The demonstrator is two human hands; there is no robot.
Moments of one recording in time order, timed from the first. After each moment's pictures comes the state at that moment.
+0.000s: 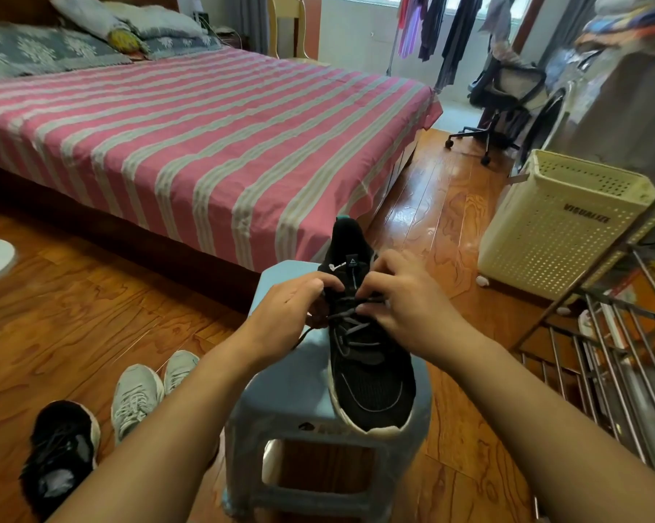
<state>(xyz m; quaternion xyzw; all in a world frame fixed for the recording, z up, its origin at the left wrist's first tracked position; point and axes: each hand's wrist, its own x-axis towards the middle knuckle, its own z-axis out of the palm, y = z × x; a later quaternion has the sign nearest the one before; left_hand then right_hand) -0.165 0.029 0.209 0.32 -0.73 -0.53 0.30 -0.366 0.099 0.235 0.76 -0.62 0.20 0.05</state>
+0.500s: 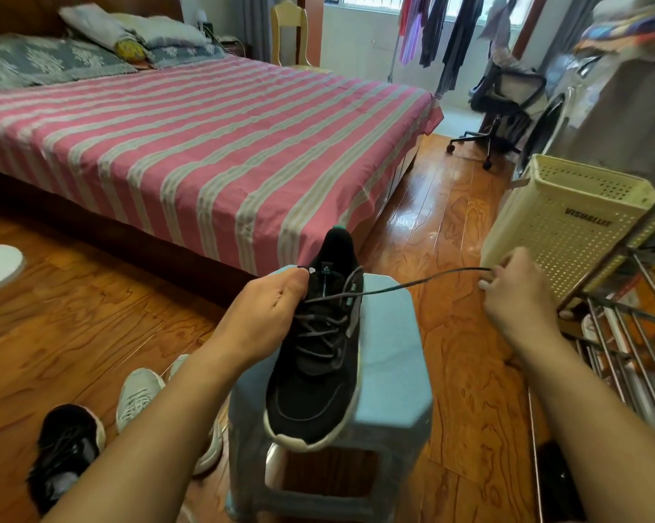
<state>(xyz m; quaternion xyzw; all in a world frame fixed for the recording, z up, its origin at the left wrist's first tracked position) -0.140 0.022 0.215 0.36 -0.80 -0.34 0.34 -0.455 0.122 0.249 0.36 -0.88 0.30 0.04</state>
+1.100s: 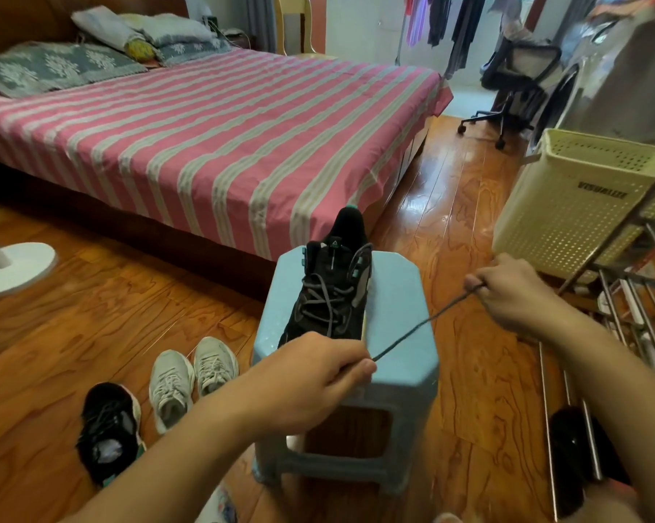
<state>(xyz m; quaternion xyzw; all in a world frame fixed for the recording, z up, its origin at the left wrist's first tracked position) -0.124 0.133 0.245 0.24 -0.91 -0.31 0.09 -0.438 0.161 0.256 0.52 -0.85 0.05 -0.09</state>
